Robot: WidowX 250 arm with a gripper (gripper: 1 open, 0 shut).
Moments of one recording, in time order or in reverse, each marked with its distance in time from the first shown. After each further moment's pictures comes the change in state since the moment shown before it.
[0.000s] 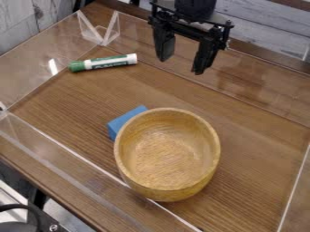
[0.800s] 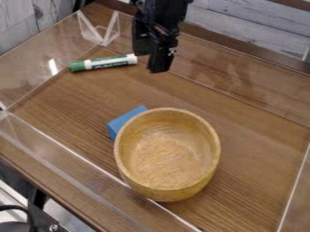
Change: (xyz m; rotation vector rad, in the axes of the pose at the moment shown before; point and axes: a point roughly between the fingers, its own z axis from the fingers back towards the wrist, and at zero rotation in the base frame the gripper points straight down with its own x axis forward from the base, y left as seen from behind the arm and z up) arm 0.008 0.060 -0.028 0.022 0.106 -0.515
